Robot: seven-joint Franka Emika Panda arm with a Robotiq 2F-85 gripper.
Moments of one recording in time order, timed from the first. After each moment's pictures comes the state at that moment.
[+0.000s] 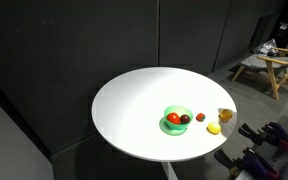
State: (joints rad) arm -0.20 -0.76 -0.22 -2.56 -0.28 1.99 -0.20
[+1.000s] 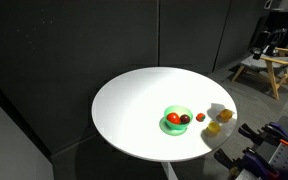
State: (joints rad) arm -0.17 -0.48 -0.24 -2.56 -0.10 2.05 -0.19
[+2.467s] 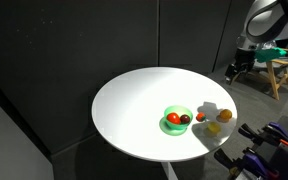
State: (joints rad) arm -0.15 -0.11 -0.17 -2.61 -0.01 2.47 -0.10
